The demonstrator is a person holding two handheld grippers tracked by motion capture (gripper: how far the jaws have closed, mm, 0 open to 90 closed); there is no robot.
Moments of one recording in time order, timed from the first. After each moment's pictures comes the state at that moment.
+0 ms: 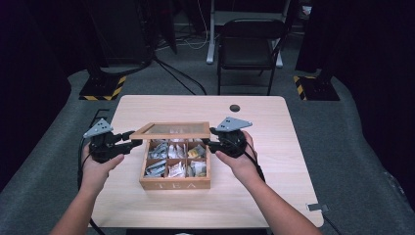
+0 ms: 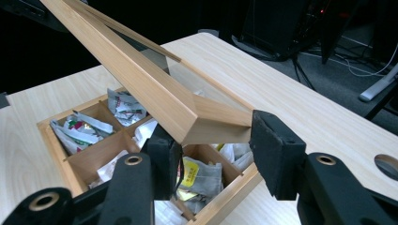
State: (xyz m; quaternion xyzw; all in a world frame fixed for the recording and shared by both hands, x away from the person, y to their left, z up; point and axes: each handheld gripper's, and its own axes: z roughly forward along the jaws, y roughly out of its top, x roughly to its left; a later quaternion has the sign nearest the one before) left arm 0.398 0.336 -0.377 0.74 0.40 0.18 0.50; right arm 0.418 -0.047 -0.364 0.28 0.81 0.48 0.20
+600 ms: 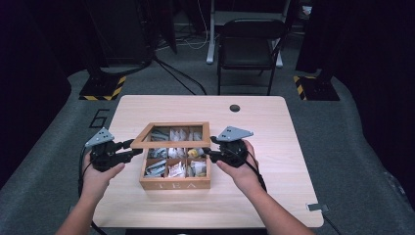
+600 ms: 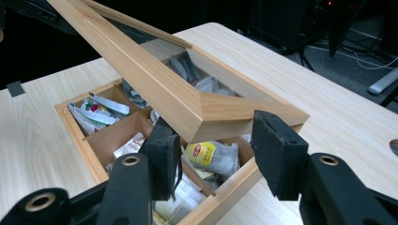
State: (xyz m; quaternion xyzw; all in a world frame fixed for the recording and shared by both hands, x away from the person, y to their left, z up) left arm 0.383 0.336 -0.396 0.75 0.40 0.17 0.50; right arm 0.398 -0.049 -0.378 0.29 0.81 0.48 0.19
